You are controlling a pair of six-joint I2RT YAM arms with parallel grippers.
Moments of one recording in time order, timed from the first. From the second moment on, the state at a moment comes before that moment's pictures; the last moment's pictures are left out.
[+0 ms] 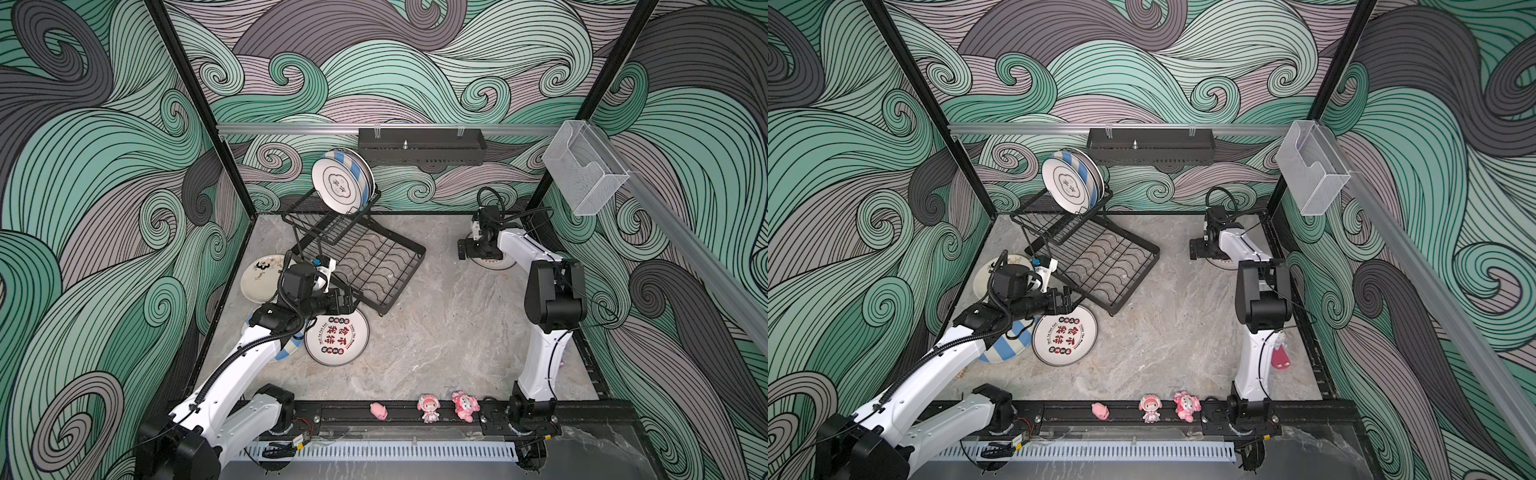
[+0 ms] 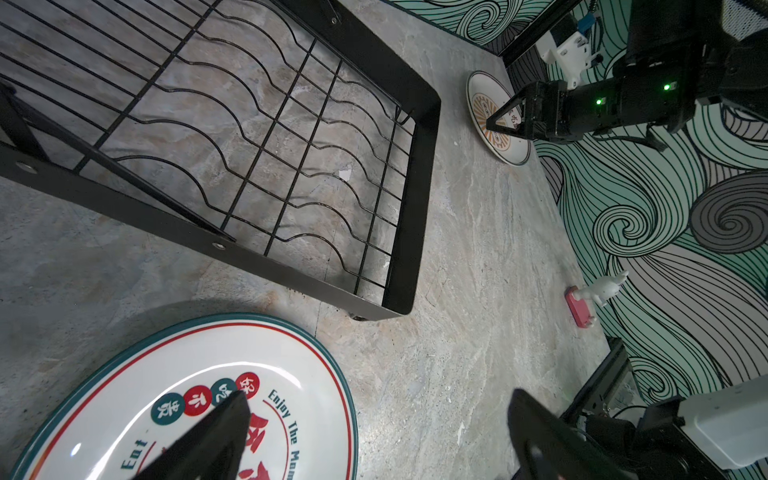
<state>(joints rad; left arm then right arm) -0.34 0.99 0.72 -0.41 0.38 -0.42 0.06 2.06 1.63 -0.69 0.02 0.02</state>
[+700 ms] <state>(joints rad) -0.34 1.03 0.72 -0.41 0.39 -0.42 0.04 2.15 1.69 -0.73 -0.12 0.05</state>
